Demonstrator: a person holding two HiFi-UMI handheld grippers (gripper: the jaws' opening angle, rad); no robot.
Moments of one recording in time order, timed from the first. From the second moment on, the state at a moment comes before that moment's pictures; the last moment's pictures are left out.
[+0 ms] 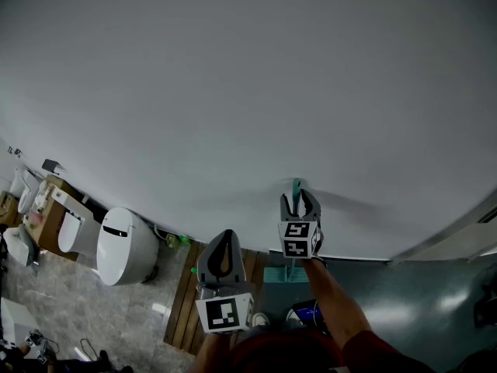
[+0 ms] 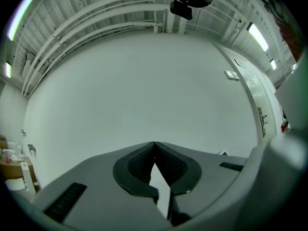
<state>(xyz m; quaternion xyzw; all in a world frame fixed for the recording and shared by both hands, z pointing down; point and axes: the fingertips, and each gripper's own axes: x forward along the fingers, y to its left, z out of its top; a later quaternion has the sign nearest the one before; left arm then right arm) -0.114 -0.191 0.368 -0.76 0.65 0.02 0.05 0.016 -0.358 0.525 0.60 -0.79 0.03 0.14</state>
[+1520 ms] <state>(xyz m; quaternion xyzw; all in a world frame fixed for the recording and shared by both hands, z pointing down) -0.106 -0.199 0.379 -0.77 0.63 0.02 0.05 0.026 -0.222 0.418 0.58 -0.82 0.00 0.01</state>
